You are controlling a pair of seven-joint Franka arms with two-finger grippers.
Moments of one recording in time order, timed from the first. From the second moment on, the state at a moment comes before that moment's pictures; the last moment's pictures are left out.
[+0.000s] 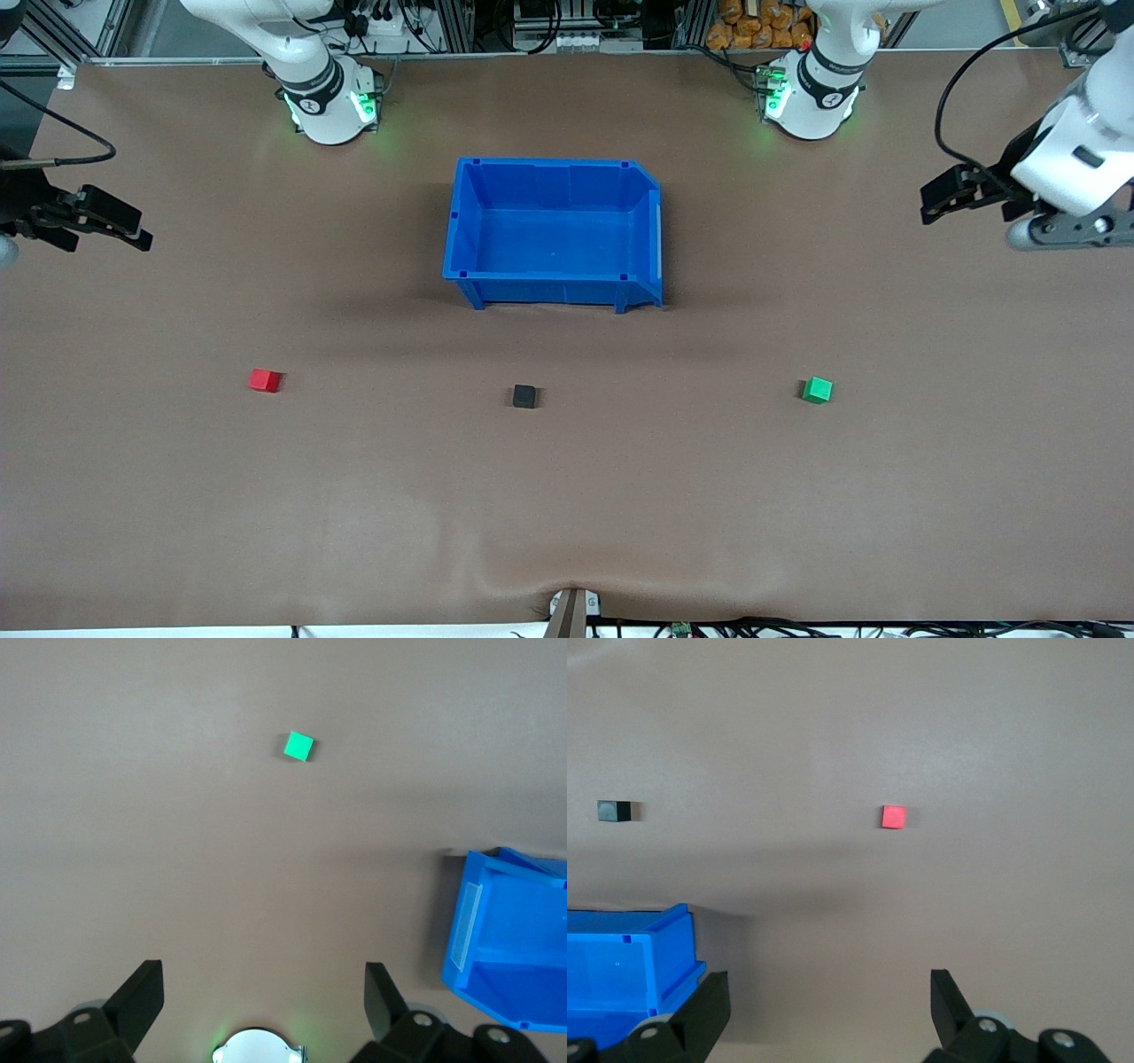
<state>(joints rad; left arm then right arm) 0.05 0.03 -0.22 -1.54 0.06 1.48 -0.16 0.02 0.01 -0.06 -1.55 0.07 1.54 0.00</state>
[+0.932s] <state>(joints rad) 0.03 0.23 -0.26 -1.78 0.13 1.92 -0.15 0.02 0.03 -0.05 -1.55 0.07 1.54 0.00</state>
